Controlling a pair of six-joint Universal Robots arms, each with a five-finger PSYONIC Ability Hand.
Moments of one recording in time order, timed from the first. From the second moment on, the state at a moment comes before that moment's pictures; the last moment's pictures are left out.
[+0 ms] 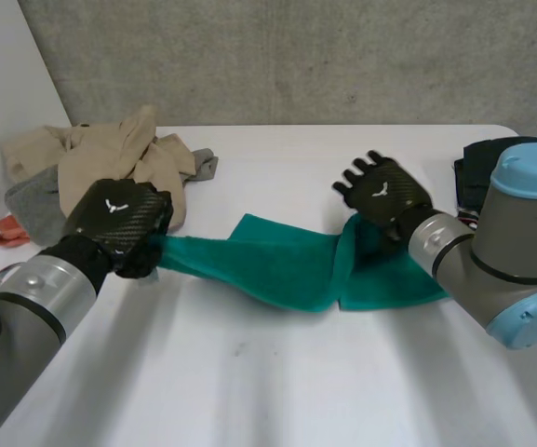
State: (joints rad) left arm 4.35 -1.58 -1.86 3.29 -1.41 3.47; right arm 1.95 -1.05 1.41 -0.15 1.28 2.33; left_hand 1.15 1.20 1.19 1.20 0.97; right_hand 0.23 0.21 0.21 0.22 0.04
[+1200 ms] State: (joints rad) left arm 4.44 -1.50 -1.78 3.26 -1.41 3.47; right arm 1.88 -1.45 1.48 0.24 1.56 2.51; left_hand 1.15 1.20 1.19 1.20 0.97; right_hand 1.12 1.18 1.18 1.20 0.98
